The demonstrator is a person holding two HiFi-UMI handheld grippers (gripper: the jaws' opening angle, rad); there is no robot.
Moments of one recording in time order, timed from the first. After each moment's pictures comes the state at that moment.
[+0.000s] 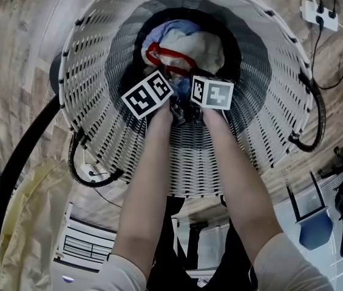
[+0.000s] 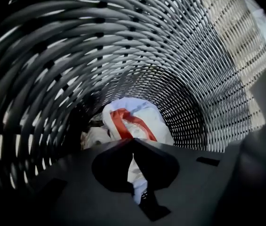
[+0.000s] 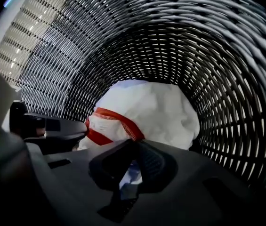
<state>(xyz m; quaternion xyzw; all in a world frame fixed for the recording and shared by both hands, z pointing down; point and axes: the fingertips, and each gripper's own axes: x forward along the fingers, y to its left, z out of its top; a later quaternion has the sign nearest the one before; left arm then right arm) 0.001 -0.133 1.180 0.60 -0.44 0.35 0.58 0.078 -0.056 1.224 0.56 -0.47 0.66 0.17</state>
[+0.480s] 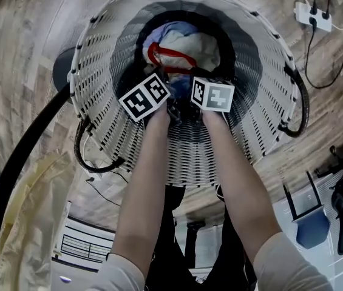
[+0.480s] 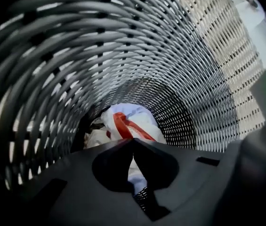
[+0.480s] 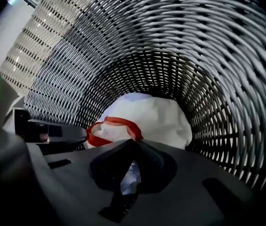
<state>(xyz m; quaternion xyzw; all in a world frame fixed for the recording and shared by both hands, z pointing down) -0.004 -0.134 1.145 0.60 -0.44 0.33 0.58 0.092 -0.068 1.169 0.57 -0.48 0.63 0.19</state>
